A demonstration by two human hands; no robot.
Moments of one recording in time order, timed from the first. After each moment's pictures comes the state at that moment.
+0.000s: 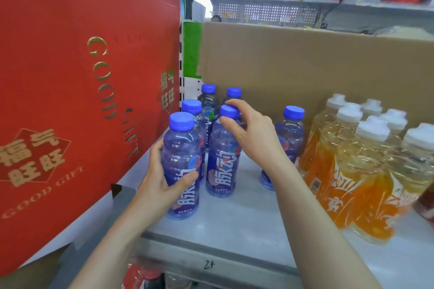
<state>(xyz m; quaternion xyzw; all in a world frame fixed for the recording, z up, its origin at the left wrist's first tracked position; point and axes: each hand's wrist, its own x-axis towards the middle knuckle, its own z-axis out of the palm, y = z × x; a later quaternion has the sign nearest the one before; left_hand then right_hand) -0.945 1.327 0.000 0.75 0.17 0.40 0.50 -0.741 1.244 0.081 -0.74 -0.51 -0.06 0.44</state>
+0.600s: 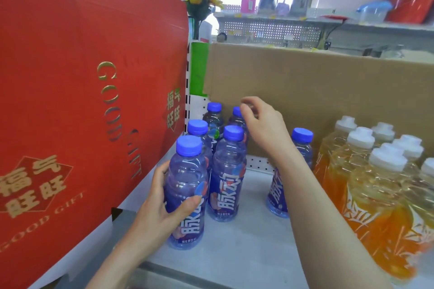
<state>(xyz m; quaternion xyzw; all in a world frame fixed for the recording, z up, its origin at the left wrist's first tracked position) -0.946 1.325 0.004 0.73 0.18 0.40 0.52 -0.714 1.274 0.130 -0.77 -0.46 -0.06 0.44</state>
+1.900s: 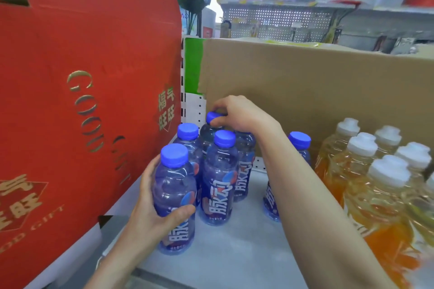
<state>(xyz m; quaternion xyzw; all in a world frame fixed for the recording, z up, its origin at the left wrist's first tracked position) -0.933 1.327 0.008 0.71 0.21 0.43 0.51 -0.687 1.333 0.164 -0.78 -0.60 0.00 0.17</state>
